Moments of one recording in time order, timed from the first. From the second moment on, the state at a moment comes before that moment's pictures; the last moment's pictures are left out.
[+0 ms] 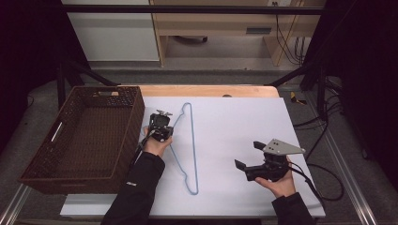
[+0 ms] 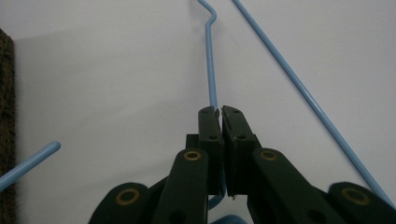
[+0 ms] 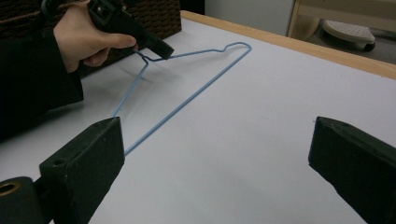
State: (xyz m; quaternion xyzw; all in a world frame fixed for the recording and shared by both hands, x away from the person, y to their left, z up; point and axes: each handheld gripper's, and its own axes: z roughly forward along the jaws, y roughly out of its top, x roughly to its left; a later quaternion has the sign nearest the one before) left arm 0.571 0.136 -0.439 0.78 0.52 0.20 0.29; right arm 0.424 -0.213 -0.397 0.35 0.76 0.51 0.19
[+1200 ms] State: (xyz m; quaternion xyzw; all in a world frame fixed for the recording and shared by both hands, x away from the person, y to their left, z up) left arm 0.569 0.131 -0.433 0.78 0.51 0.21 0.29; right arm 0.490 -0.058 -0.434 0.34 0.80 0.48 0.10
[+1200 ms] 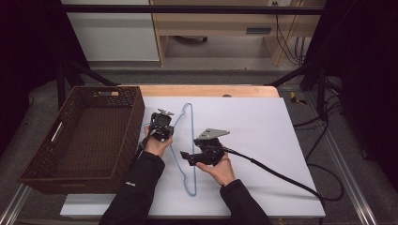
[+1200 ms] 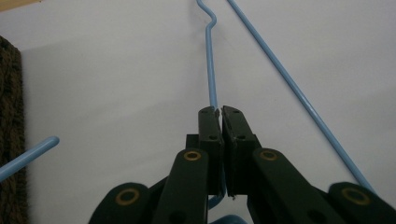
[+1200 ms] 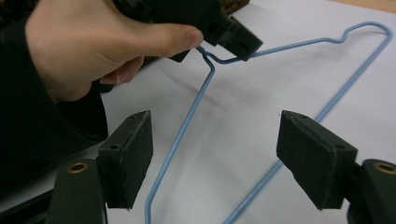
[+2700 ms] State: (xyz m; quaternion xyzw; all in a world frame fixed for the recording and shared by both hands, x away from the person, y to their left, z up) left arm 0.567 0.124 -0.434 0.79 0.50 0.21 0.28; right arm 0.513 -0.014 -0.471 0.37 0.82 0.44 0.01
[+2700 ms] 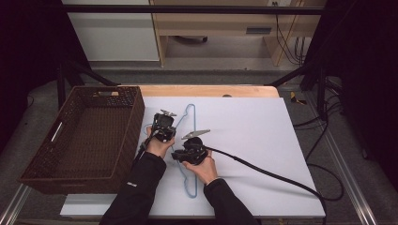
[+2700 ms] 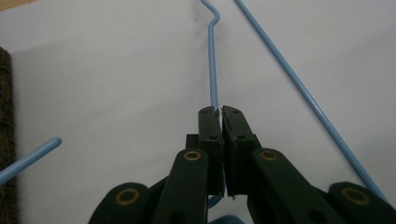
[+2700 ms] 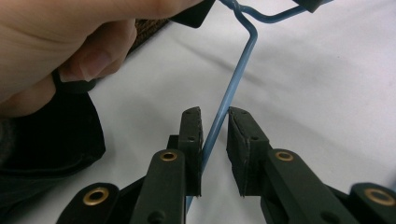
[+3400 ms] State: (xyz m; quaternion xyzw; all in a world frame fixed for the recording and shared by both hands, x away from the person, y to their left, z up) left arm 0.557 0.128 -0.416 0.79 0.49 0.20 0.32; right arm 0.505 -0.014 -0.459 0.43 0.80 0.41 0.03
